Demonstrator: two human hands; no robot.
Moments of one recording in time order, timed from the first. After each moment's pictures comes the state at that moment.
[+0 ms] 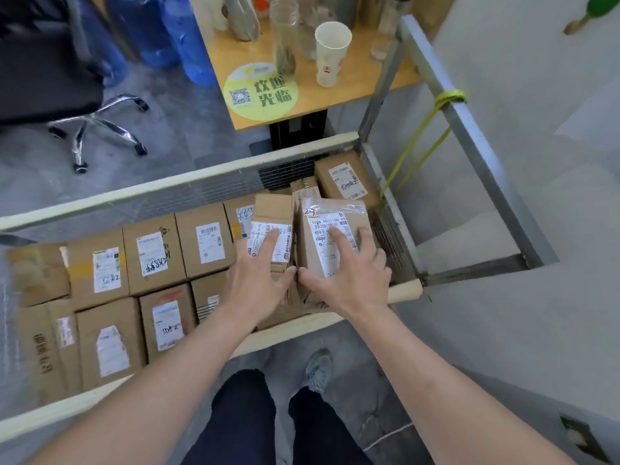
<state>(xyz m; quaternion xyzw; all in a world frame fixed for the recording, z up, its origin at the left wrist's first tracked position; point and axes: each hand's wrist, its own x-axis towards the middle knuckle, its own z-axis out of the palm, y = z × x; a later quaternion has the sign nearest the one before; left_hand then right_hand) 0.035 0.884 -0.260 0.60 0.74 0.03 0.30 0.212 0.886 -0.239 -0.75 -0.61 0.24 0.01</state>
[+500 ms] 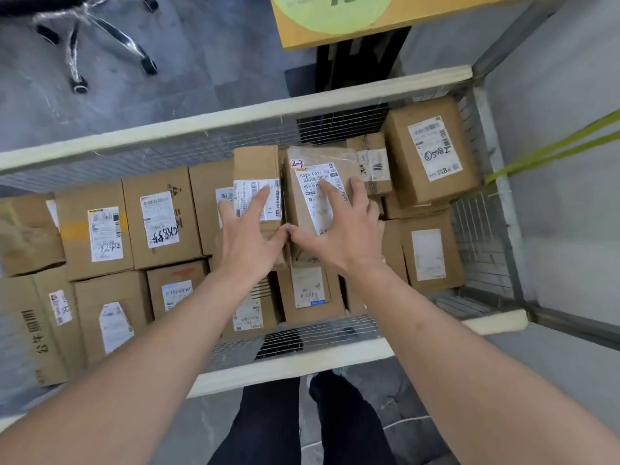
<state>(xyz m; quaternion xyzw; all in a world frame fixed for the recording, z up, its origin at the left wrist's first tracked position) -0.066 0.982 -0.421 0.48 0.81 0.08 0.33 0.104 1.016 -0.421 -0.69 -0.66 0.30 0.01</state>
